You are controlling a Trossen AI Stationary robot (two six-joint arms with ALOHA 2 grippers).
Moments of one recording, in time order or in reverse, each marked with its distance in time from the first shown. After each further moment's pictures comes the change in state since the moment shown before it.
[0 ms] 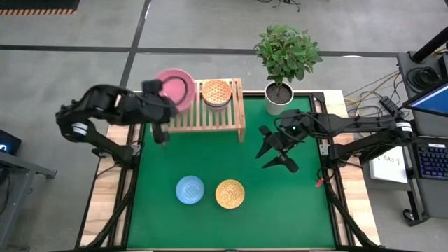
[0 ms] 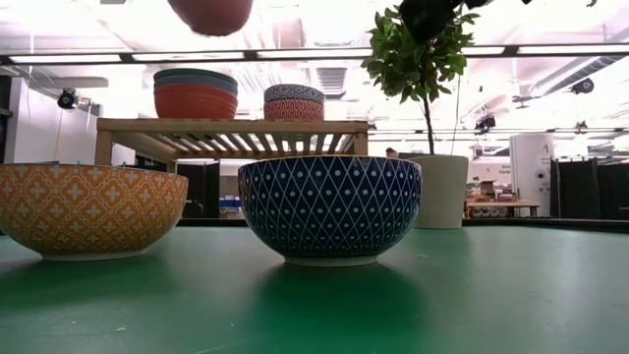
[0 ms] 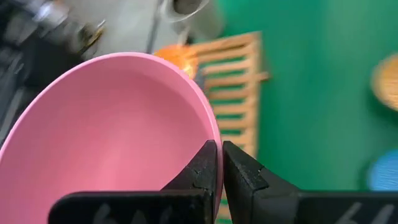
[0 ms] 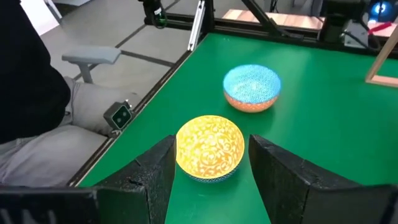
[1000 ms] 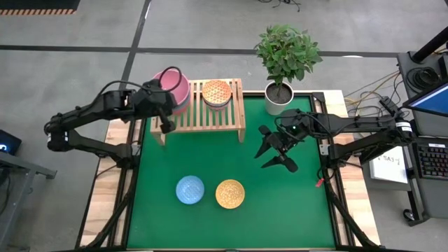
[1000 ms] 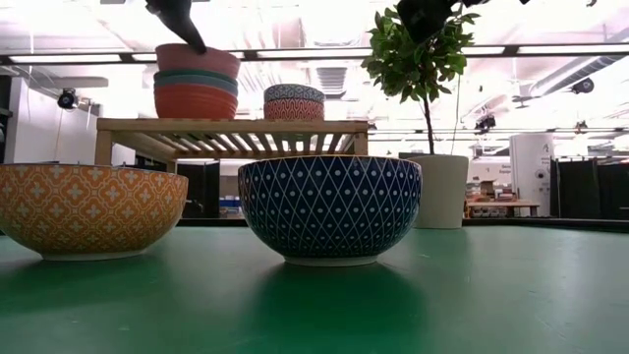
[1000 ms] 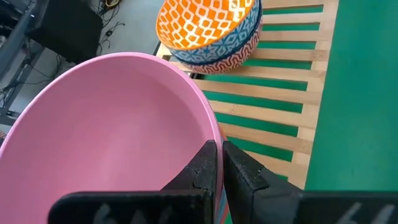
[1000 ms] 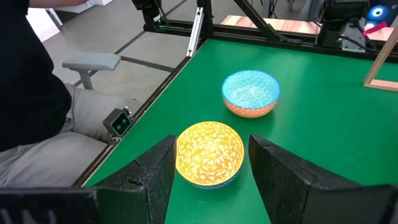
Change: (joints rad) left arm 0.329 -0.287 -0.632 0.448 0.112 0.104; right arm 0.000 0.006 0.000 0.031 0.000 0.026
